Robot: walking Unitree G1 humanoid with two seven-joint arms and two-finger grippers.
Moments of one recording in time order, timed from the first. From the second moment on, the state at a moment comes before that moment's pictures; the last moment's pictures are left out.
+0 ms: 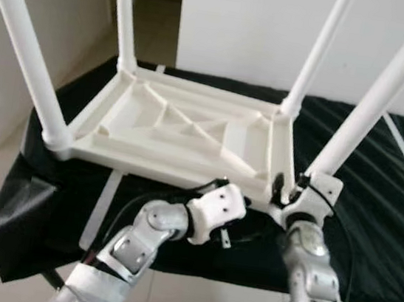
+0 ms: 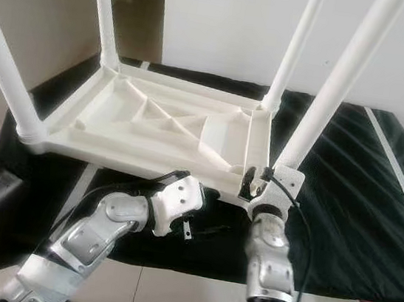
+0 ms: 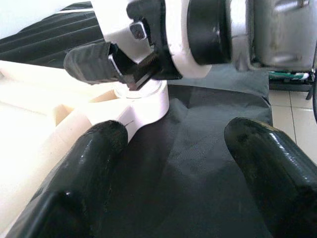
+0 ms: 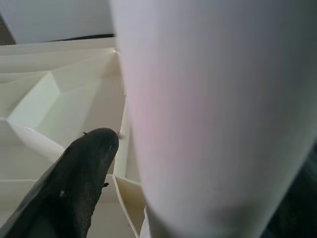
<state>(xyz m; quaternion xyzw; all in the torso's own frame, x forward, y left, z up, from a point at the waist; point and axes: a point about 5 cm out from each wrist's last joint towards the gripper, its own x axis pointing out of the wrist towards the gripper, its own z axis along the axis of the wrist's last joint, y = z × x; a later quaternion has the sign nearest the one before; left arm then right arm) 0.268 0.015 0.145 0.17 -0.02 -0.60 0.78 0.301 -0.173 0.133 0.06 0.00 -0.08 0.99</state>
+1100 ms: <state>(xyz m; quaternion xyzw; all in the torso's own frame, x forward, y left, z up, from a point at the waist) 0.274 0.012 0.152 0.18 -0.03 -0.60 0.78 0.312 -0.207 0.129 -0.03 0.01 0.19 0.98</state>
